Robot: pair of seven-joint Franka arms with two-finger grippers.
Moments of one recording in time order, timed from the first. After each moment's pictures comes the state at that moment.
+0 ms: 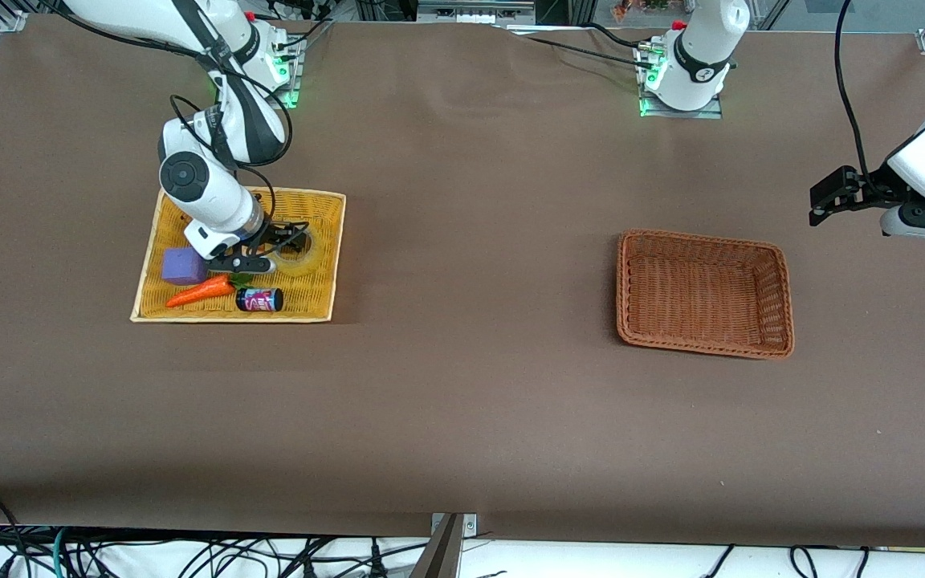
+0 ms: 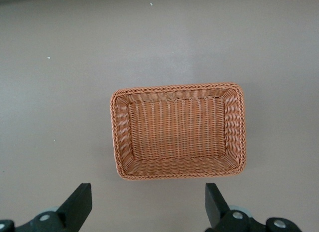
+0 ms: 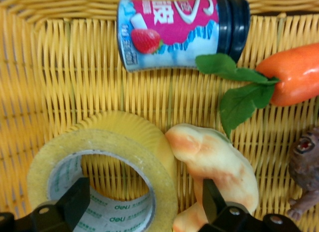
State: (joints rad) left arm -0.02 0.01 0.00 -1.67 0.03 1.69 0.12; right arm 0.08 0.25 0.20 -2.37 -0.04 2.53 0.35
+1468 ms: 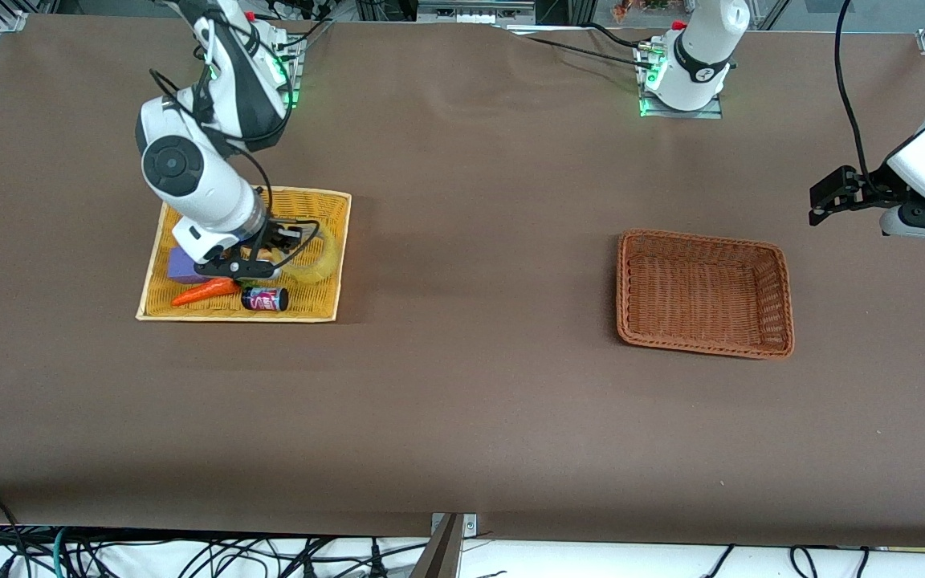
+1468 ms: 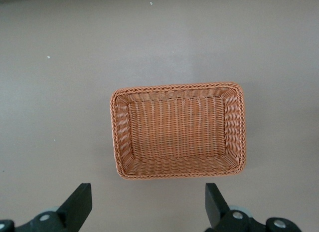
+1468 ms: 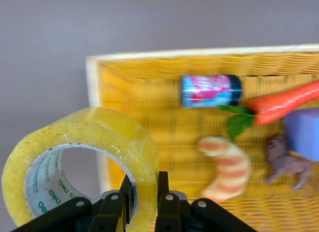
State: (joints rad) left arm -0.02 0.01 0.00 -1.67 0.03 1.69 0.12; right arm 0.13 0.20 0.29 -2.00 -0.04 2.13 0.52
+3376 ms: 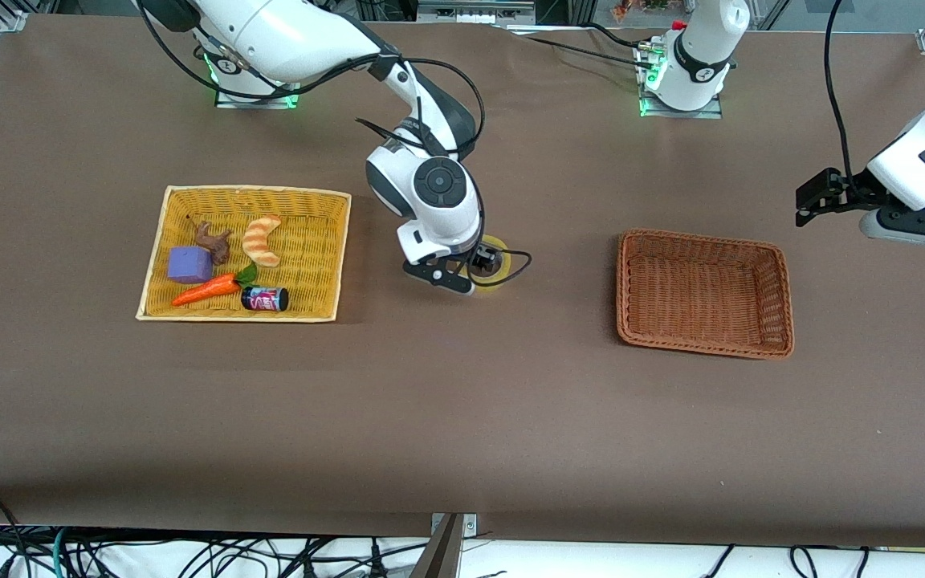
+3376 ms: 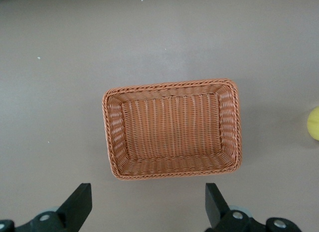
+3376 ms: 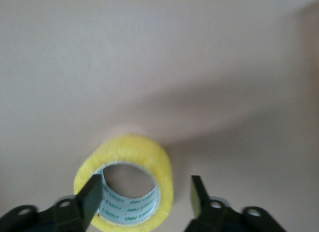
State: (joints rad) left arm -0.04 0.03 -0.01 -1.67 0.03 1.69 0.12; right arm 0.57 0.76 0.25 -1.35 -0.14 2.09 1.13
